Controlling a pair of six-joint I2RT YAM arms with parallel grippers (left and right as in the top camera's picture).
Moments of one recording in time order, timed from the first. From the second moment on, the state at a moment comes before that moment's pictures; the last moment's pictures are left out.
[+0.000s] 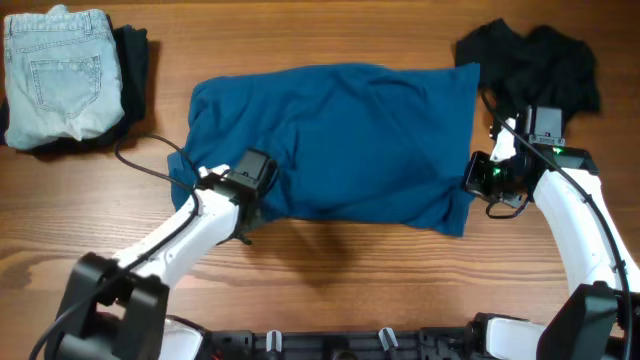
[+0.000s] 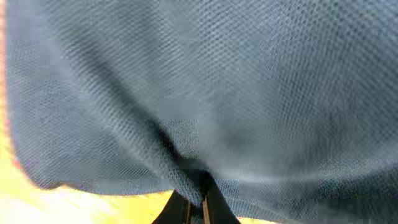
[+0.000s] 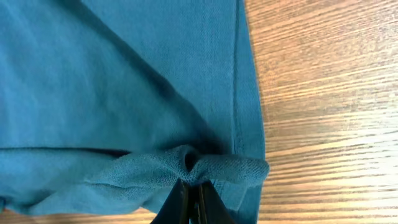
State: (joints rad) left arm -0.42 1.54 0.77 -0.77 -0.29 -0.86; right arm -0.14 1.45 0.94 -0.83 -0.23 0.23
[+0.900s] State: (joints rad) left arm -0.19 0.74 1.25 -0.99 -0.37 -0.73; right arm -0.14 1.12 1.41 -1.30 -0.30 0.15
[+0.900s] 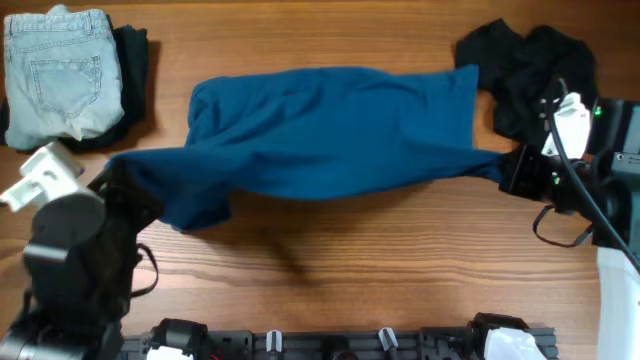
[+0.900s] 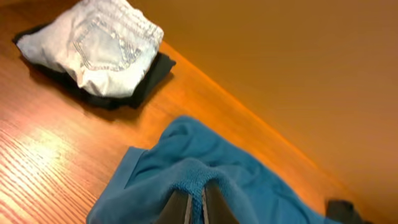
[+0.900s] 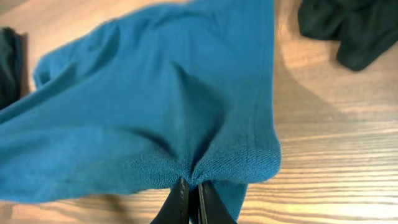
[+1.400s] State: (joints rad) left arm -0.19 0.72 1.31 -1.12 -0.42 -0.72; right arm -0.17 1.12 1.53 -1.45 -0.17 0.15
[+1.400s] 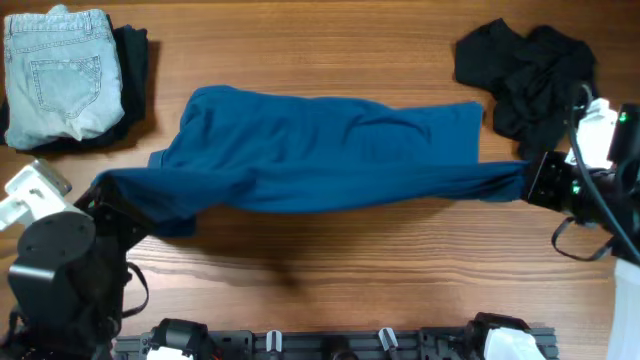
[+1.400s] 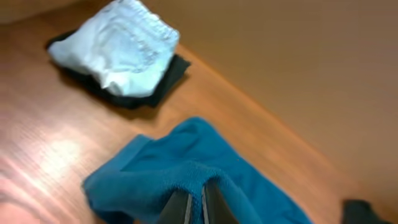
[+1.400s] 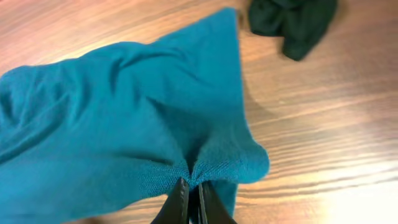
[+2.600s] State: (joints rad) left arm -0.04 1.16 1.31 -1.25 -0.40 -0.77; right arm -0.30 1.22 1.23 -1.34 -0.26 0.11
